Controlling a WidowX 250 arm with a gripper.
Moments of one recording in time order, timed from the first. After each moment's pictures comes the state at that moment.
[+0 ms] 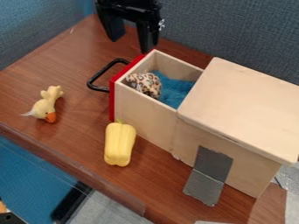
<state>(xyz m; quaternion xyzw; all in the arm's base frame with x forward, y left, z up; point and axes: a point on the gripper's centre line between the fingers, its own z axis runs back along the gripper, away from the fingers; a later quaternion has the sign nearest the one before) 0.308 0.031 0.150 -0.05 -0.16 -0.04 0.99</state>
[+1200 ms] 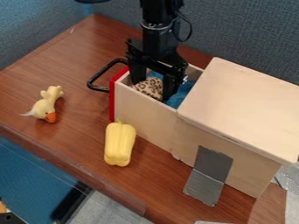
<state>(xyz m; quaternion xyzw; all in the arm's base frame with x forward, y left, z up) 0.329 -0.004 0.073 -0.03 -0.07 -0.05 1.00</state>
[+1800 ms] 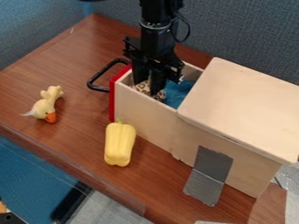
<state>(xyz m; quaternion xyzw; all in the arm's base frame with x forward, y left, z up) 0.328 0.002 0.075 -0.01 -0.06 -0.06 1.00</state>
